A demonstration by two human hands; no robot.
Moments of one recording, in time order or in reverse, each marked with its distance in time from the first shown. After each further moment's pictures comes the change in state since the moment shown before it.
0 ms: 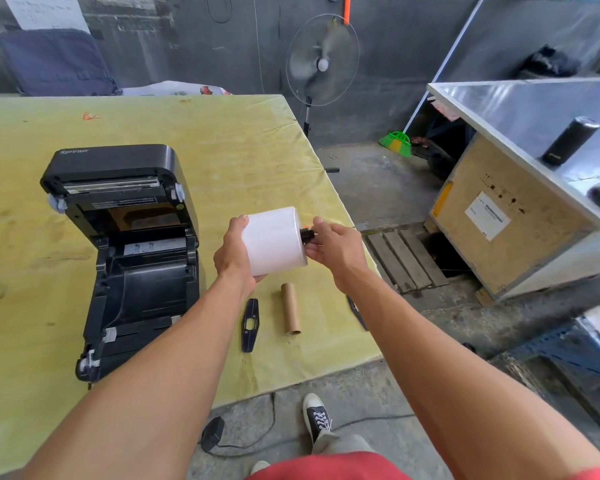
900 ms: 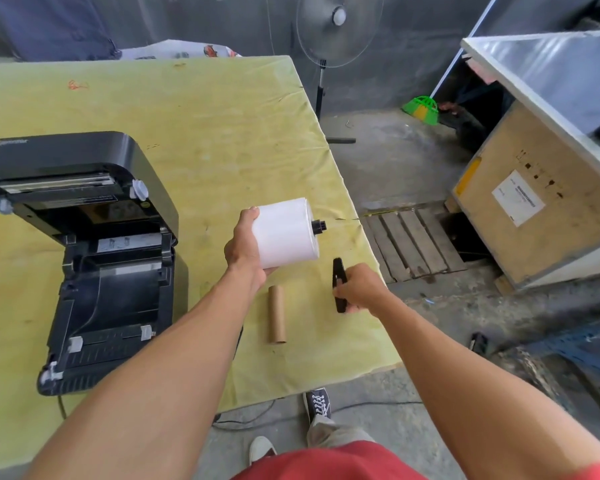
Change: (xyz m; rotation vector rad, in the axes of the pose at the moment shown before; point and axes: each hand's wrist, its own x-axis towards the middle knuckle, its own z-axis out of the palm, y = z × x) left_hand 0.035 -0.025 0.057 0.000 0.069 -0.063; right_hand 0.067 0.059 -0.082 -0.962 -0.220 0.285
